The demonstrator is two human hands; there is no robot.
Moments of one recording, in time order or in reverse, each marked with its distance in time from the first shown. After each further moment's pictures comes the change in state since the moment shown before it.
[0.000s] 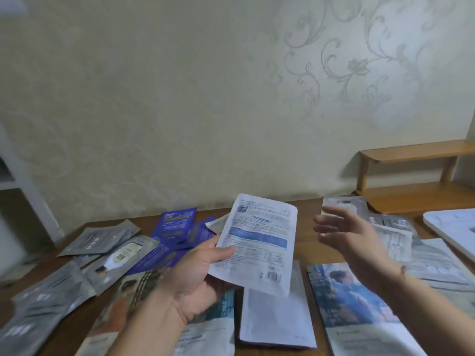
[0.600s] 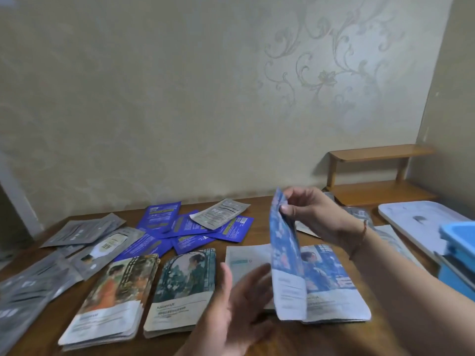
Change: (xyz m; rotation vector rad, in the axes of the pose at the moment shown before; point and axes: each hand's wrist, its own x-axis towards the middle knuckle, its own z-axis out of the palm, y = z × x) left_hand -0.054 -0.092 0.063 -0.084 -0.005 -0.101; right_hand -0.006 -0.057 0.010 0.067 -0.549 -0.071
